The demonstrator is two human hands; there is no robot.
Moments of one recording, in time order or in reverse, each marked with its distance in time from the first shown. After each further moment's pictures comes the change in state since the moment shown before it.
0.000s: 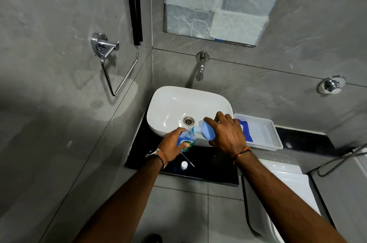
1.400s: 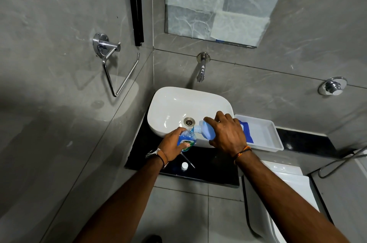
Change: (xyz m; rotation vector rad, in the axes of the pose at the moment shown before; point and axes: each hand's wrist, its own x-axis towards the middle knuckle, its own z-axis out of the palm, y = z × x) left_hand 0.003 0.001 -0.003 0.015 -0.007 -0.003; right_hand 0.003 -0.001 -0.010 0.001 -0.022 -0.013
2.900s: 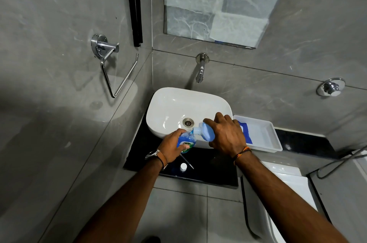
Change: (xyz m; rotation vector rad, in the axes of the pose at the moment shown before) left_hand 0.002 -0.005 0.006 -0.003 0.007 0.015; right_hand 0.000 0.000 -0.005 -0.025 -0.037 0.007
